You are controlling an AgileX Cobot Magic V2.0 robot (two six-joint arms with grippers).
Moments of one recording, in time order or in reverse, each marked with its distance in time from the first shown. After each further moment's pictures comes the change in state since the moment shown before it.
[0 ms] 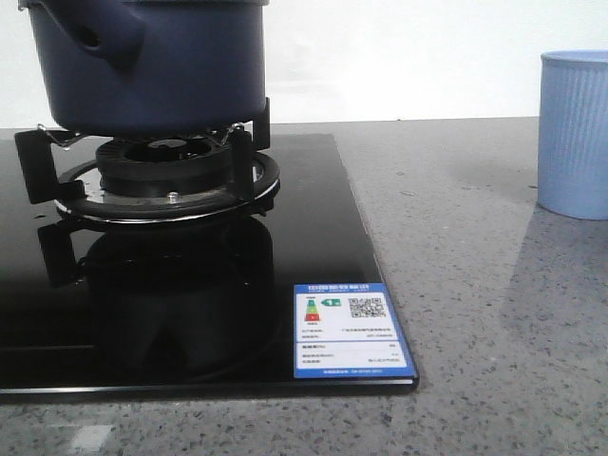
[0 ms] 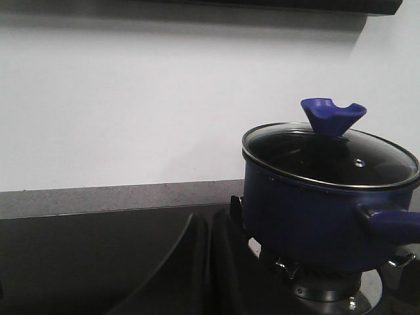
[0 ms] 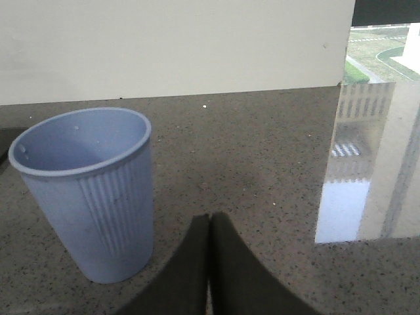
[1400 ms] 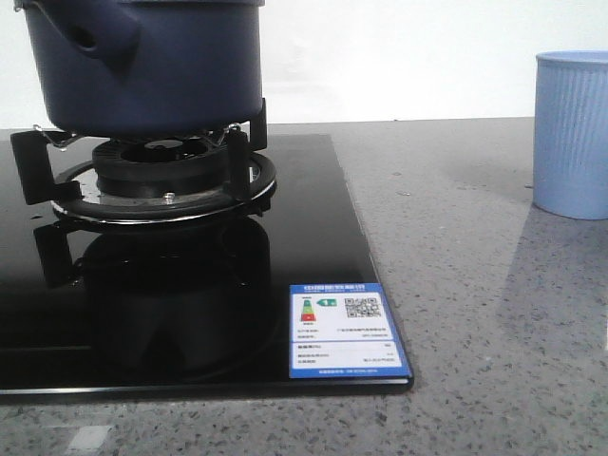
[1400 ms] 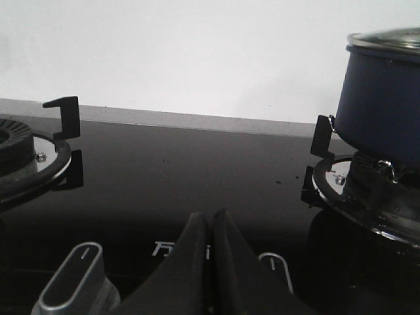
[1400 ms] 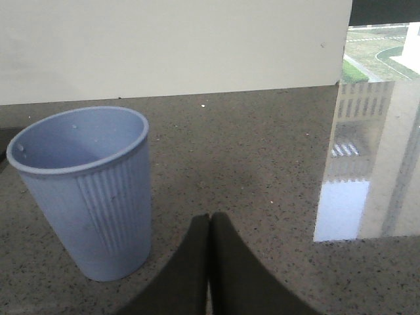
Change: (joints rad) left arm 0.167 -0.241 0.327 0.364 -0.027 -0.402; right arm 0.000 -0.001 0.002 0.000 -0.004 0.000
